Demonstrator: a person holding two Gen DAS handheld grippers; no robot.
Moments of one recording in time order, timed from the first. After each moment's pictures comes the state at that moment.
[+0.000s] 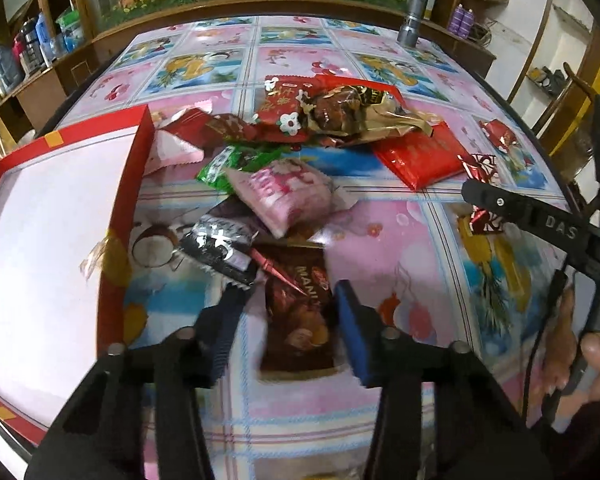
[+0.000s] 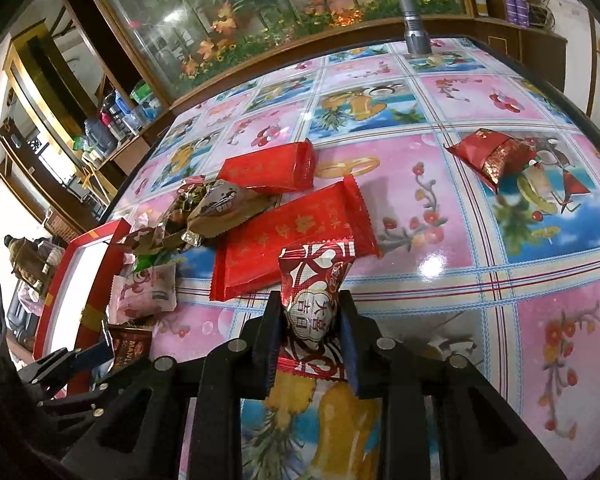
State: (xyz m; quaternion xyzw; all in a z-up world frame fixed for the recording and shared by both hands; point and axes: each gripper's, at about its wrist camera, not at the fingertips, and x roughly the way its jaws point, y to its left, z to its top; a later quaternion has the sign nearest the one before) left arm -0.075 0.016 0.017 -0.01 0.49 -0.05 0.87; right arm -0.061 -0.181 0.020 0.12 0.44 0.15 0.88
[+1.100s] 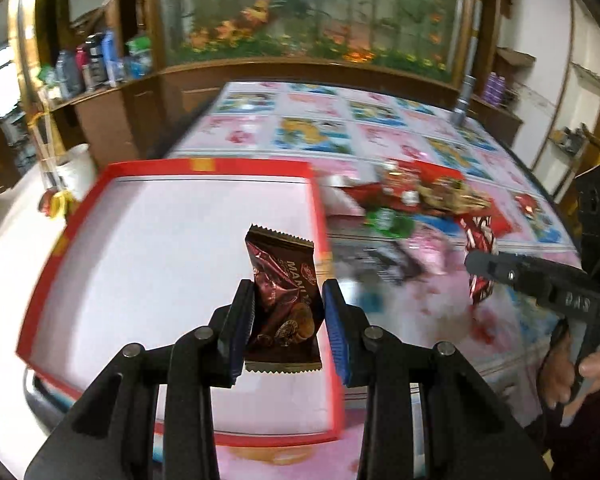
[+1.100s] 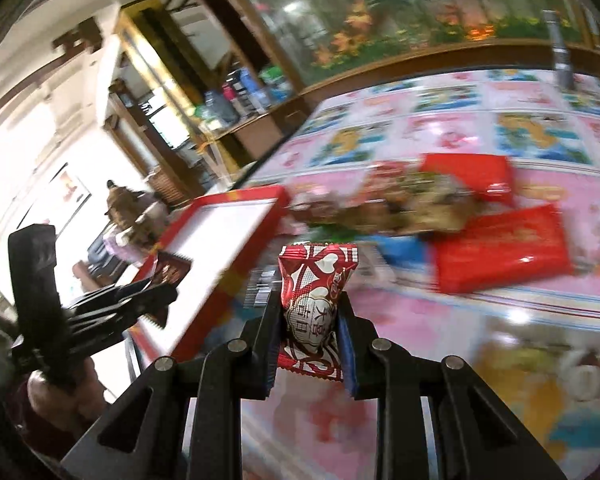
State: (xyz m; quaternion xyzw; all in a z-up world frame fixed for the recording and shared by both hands) left arm -0.128 0.131 0.063 -0.03 0.39 0.03 0.92; right arm -0.099 -0.073 0.045 0.10 0.39 0.39 0.83
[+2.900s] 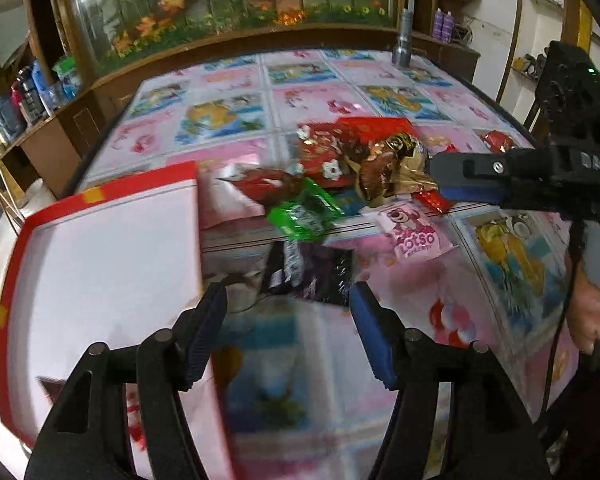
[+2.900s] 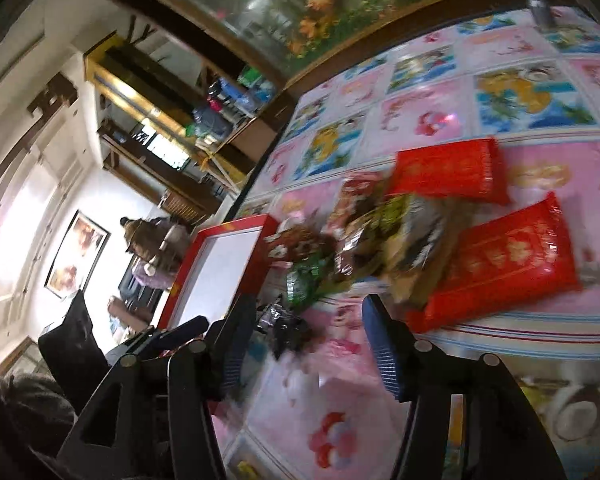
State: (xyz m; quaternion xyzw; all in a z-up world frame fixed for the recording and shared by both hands) left arm -0.067 0.044 0.040 0.06 0.45 -0.06 0.89; right arm -0.018 -0.117 0.031 0.22 0.45 0.37 0.78
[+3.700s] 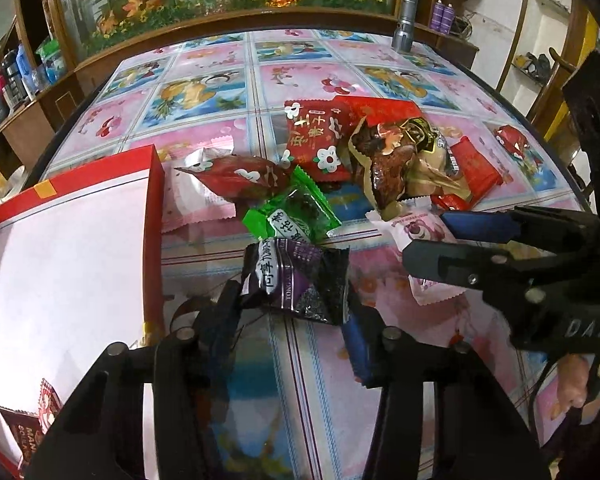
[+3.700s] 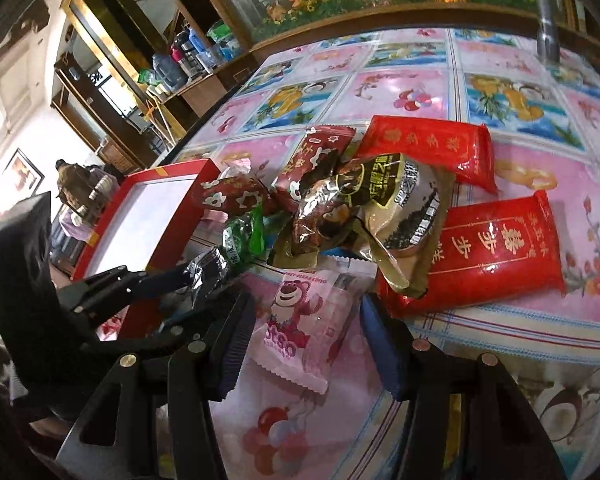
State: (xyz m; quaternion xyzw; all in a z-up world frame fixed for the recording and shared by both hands) left arm -0.040 0.041 0.013 0.04 0.47 -0.08 0.88; right arm -0.042 -0.076 0.016 0.05 0.47 0.29 0.83
